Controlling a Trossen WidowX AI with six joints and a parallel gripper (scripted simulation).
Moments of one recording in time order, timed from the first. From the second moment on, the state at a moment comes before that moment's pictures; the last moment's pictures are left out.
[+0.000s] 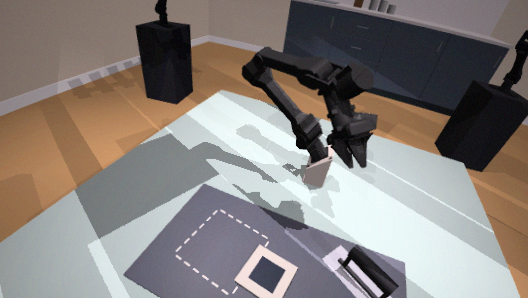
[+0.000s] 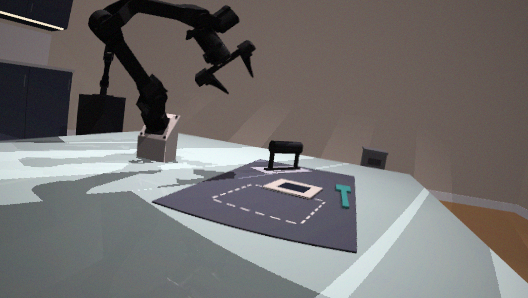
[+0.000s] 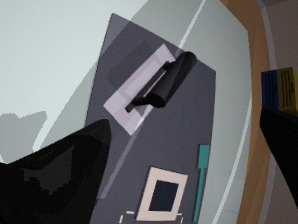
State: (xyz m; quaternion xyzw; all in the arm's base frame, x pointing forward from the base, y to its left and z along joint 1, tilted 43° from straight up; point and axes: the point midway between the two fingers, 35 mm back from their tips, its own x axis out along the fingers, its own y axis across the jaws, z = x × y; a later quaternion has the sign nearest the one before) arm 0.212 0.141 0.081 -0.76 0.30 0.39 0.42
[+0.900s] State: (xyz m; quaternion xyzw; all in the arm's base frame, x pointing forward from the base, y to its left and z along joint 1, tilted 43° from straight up) arm 0.212 0.141 0.081 -0.76 0.30 0.39 0.42
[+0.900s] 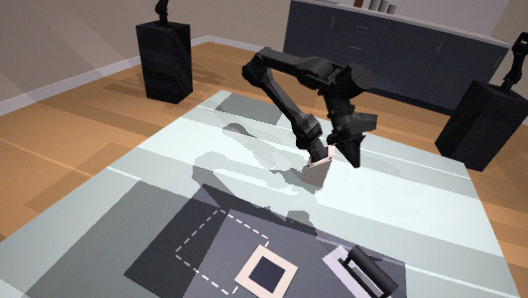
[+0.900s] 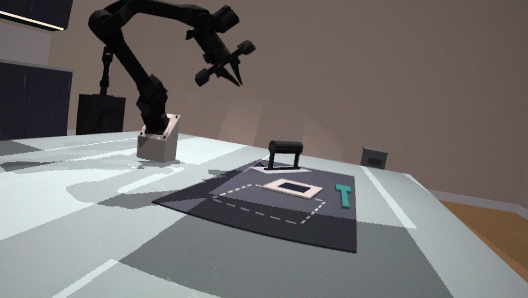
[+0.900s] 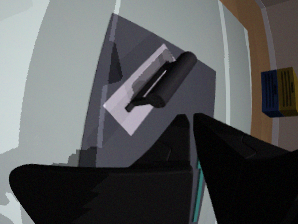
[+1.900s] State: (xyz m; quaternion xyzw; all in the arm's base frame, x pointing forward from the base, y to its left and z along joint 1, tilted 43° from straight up) arm 0.212 0.141 0.081 -0.76 0.30 0.39 0.42
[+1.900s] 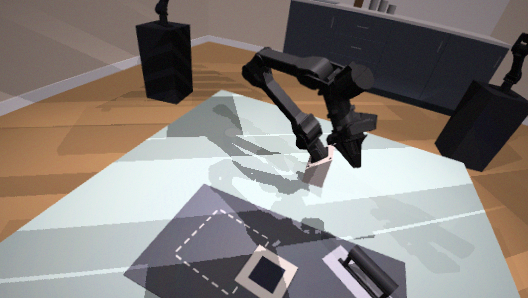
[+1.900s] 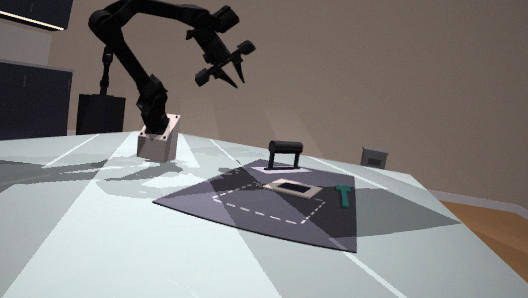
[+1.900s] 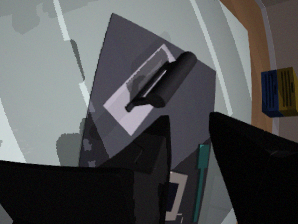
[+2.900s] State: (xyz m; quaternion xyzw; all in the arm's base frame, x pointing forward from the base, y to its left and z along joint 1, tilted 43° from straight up) arm 0.215 0.142 0.080 -0.76 0.32 0.39 0.42
